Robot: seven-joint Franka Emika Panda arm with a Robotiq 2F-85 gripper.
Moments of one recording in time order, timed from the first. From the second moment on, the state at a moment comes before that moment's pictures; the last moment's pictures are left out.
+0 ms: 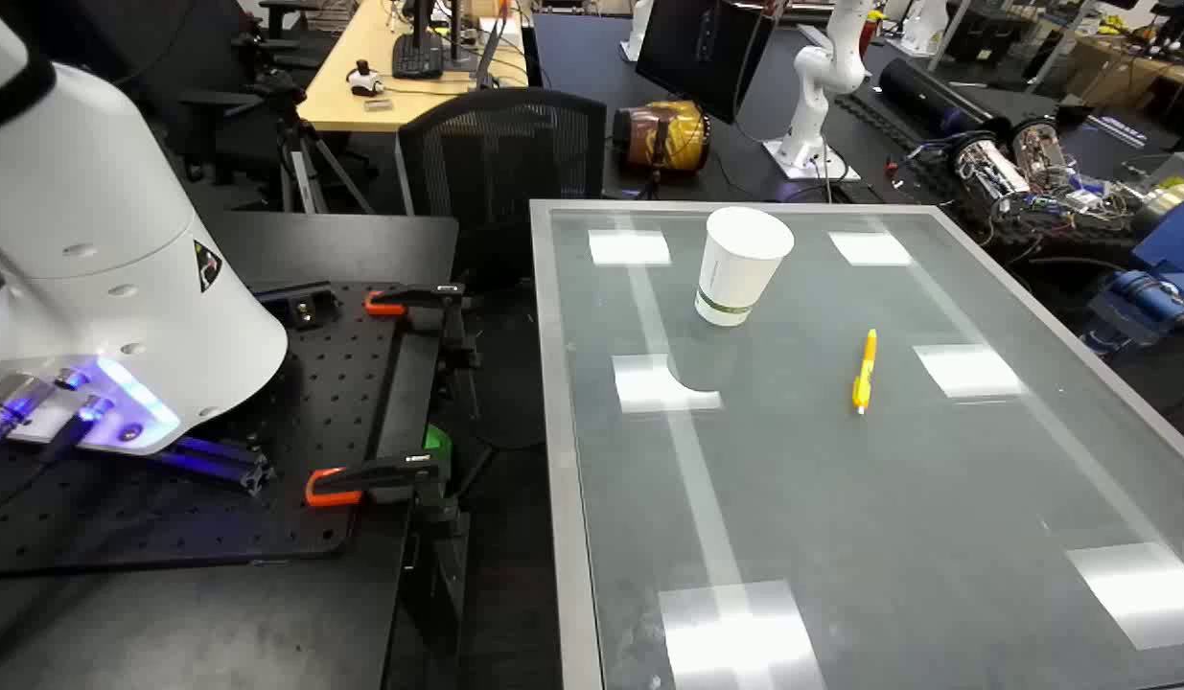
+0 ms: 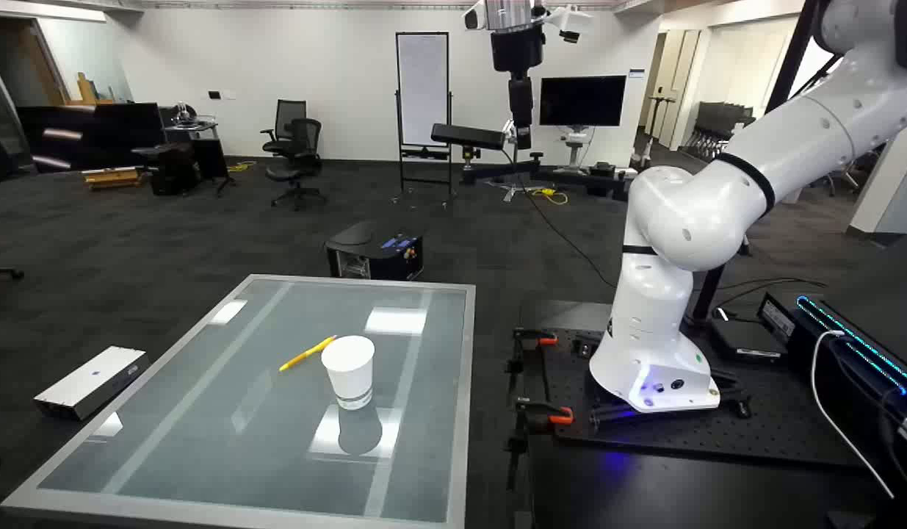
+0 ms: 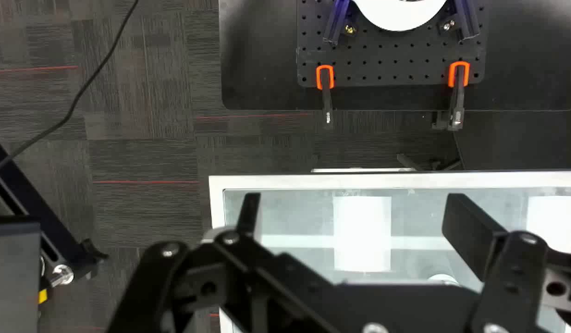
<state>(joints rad) -0.08 -0.85 -0.05 -2.40 -0.20 1.41 -0.12</state>
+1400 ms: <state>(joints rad) 0.00 -0.70 -0.05 -2.39 -0.21 1.75 -0.18</state>
